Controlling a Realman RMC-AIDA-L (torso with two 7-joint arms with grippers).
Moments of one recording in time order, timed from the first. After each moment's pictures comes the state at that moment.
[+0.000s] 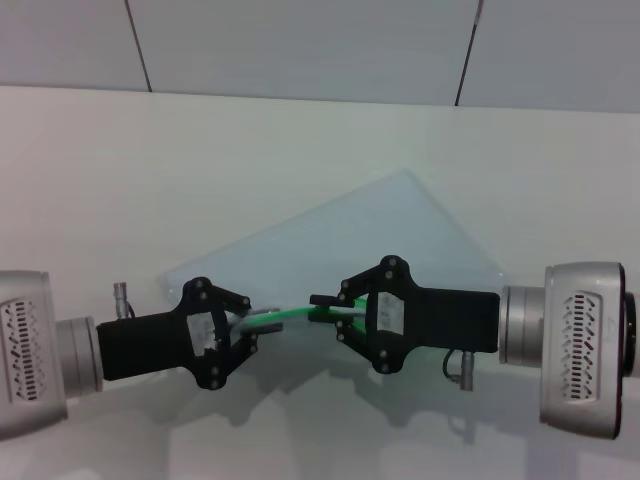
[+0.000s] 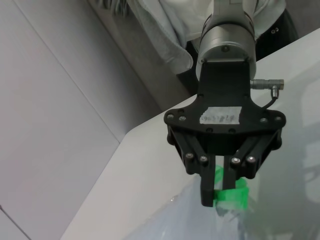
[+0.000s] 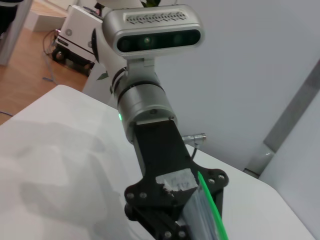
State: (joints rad) left arm -0.59 -1.97 2.55 -0.12 -0.02 1.51 -0.05; right arm 0.81 2.03 0.27 0.14 -2.89 -1.24 0.17
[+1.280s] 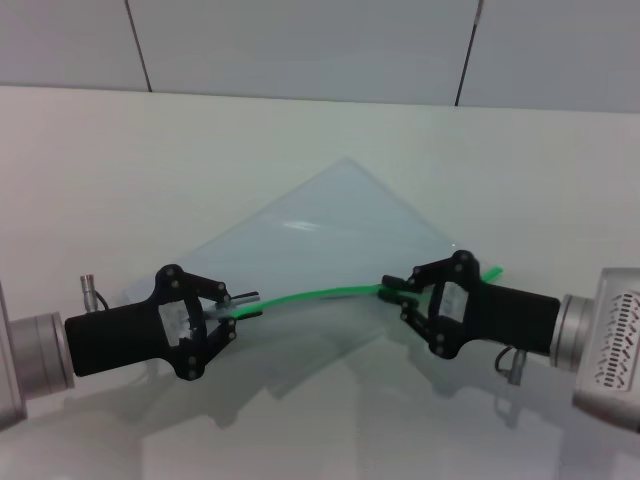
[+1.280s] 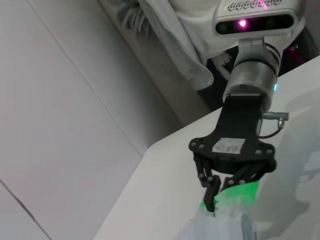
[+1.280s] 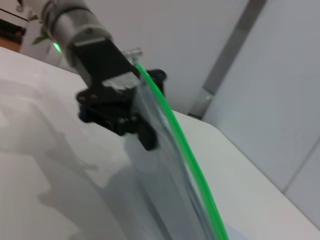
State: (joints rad) left arm -0.55 -1.94 2.54 -0.12 -0.06 1.60 -0.04; right arm 0.71 2.03 0.33 0.07 -2.82 -1.20 0.19
